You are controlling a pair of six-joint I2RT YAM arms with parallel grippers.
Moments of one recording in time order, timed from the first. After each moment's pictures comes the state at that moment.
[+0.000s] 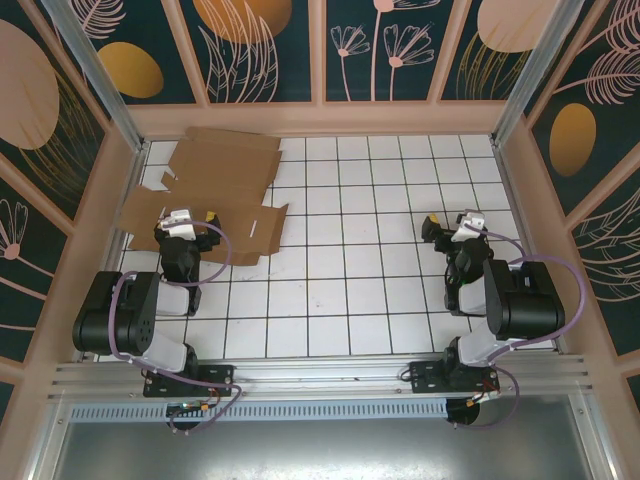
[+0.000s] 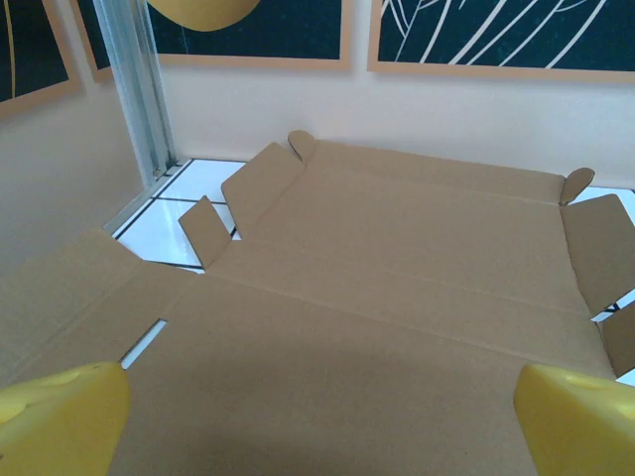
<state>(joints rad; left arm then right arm) -0.03 1.52 0.24 1.15 -0.17 -0.06 -0.05 1.55 0.19 1.23 -0.02 0.13</state>
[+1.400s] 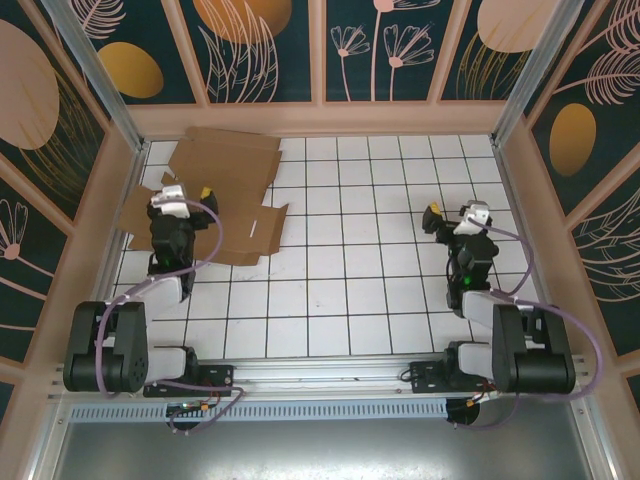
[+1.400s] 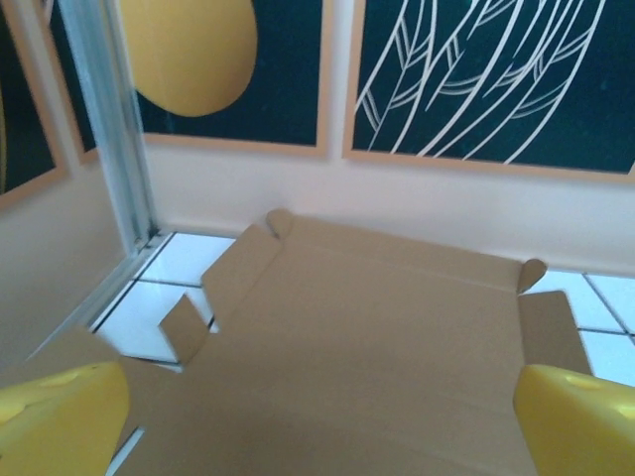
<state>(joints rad) -0.03 1.31 0.47 0.76 -0.13 -0.09 0.01 1.23 0.25 0.95 0.01 0.13</state>
